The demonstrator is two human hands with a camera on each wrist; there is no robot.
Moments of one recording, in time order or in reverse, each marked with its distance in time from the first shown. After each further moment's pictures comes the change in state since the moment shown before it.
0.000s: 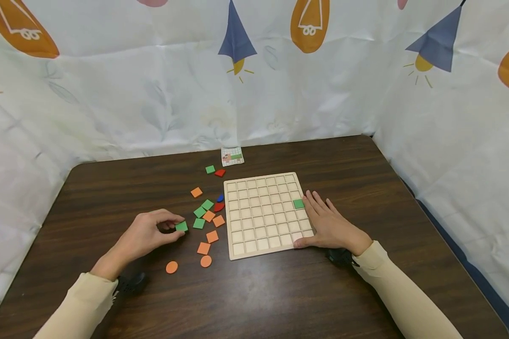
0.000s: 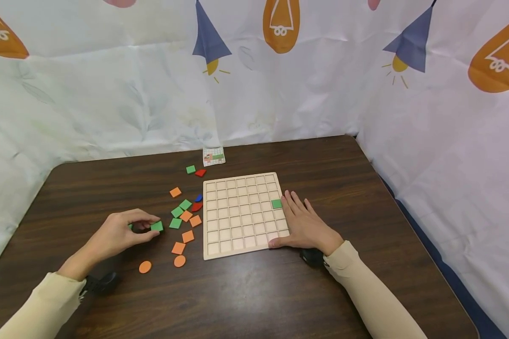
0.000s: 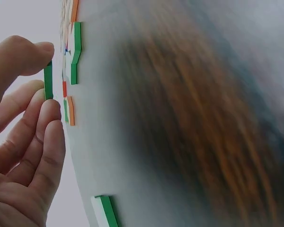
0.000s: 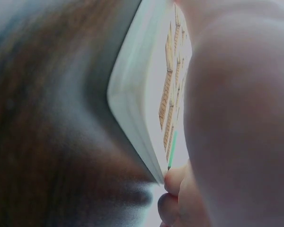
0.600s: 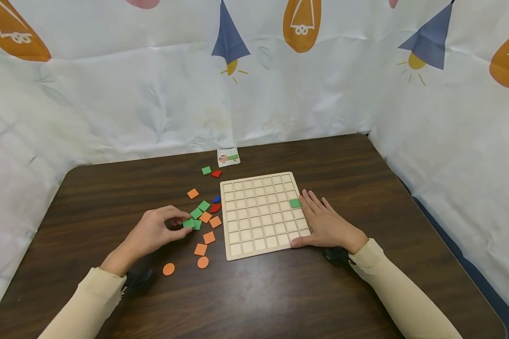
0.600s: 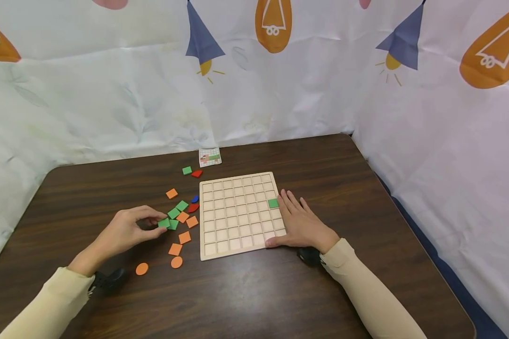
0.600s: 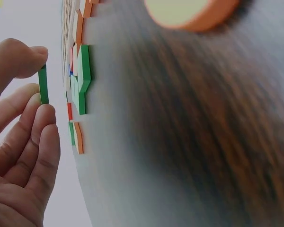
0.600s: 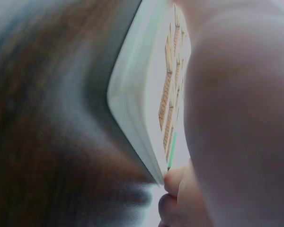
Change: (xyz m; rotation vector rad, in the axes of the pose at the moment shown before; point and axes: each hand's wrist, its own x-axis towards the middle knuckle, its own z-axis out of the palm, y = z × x) left_hand 0.020 0.015 0.009 -0.005 -0.003 0.035; right_hand 0.000 0.002 0.002 -0.019 0.010 -0.009
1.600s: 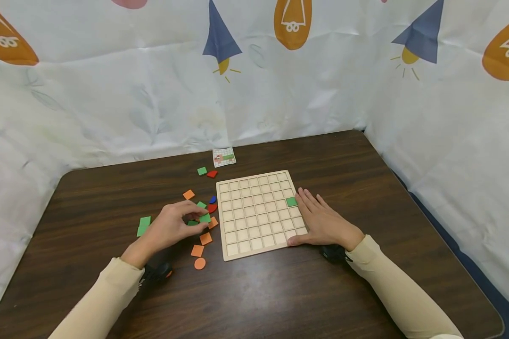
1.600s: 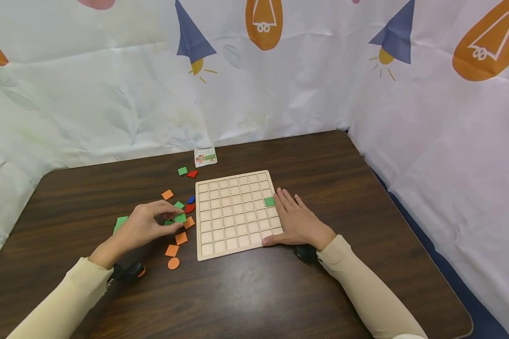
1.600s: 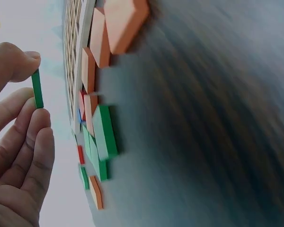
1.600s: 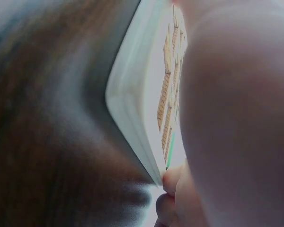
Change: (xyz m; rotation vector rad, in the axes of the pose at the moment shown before) left_hand 0.031 0.028 0.019 -0.059 -0.031 0.102; right_hand 0.000 -0.002 -0.003 -0.045 -0.002 -0.013
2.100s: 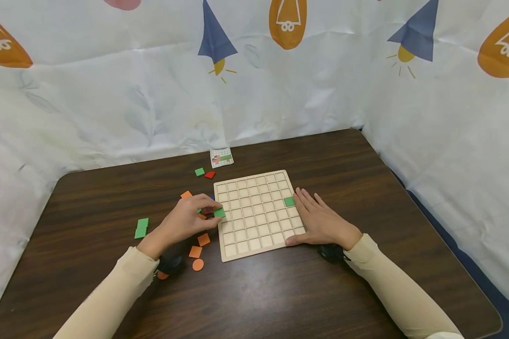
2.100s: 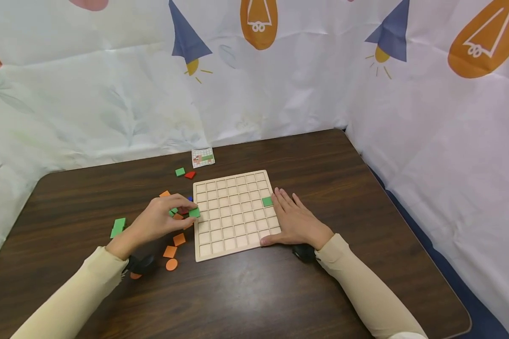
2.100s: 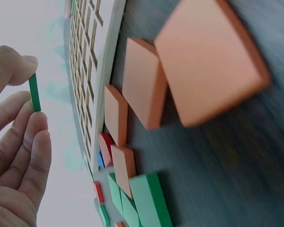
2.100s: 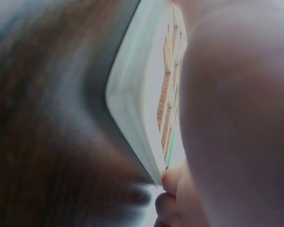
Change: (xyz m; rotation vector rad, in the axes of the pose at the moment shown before) left_hand 0.030 0.023 0.011 -0.019 -0.033 0.098; right_hand 0.001 0.002 0.001 -0.007 0.001 -0.009
